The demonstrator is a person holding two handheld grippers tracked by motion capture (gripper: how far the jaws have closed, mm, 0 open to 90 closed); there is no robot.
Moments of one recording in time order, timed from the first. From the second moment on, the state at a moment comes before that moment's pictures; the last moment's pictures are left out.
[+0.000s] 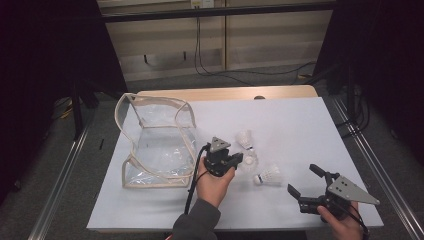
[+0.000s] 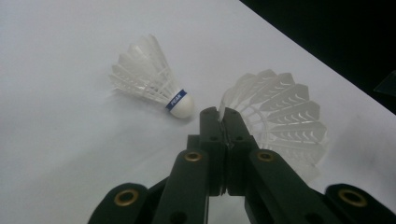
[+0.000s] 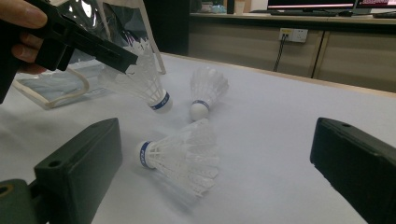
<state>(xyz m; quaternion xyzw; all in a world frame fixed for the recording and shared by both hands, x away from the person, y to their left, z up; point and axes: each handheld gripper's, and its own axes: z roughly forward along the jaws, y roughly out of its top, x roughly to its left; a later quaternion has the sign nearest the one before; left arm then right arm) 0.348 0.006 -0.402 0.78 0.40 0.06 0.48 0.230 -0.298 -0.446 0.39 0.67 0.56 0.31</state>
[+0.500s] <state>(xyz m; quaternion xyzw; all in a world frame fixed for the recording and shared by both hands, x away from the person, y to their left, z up) 0.353 0.006 -0.402 0.75 0.42 0.14 0.50 0.230 -0.298 -0.446 0.39 0.67 0.56 0.31</state>
